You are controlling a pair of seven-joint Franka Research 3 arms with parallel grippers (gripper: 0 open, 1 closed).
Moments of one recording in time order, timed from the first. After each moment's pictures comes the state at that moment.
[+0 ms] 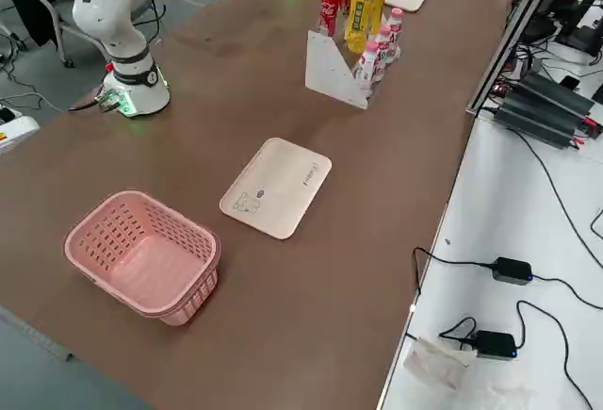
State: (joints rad) left arm 0.00 0.37 -0.90 -1.36 0.25 1.51 -1.43; right arm 0.45 0.39 0.07 -1.17 0.11 1.55 0.43
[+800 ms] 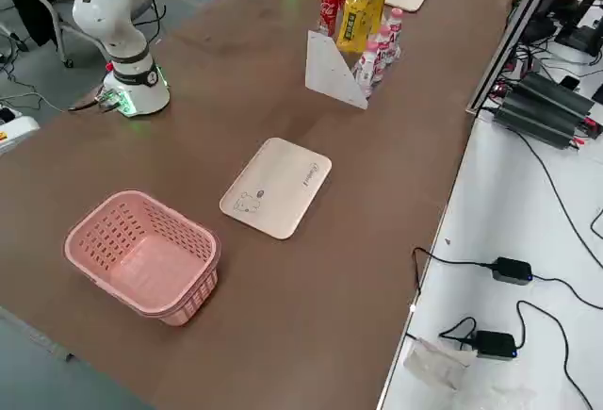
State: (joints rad) left arm 0.42 0.28 -0.89 -1.36 0.21 1.44 -0.92; right arm 0.45 0.40 0.10 -1.25 0.13 1.59 0.47
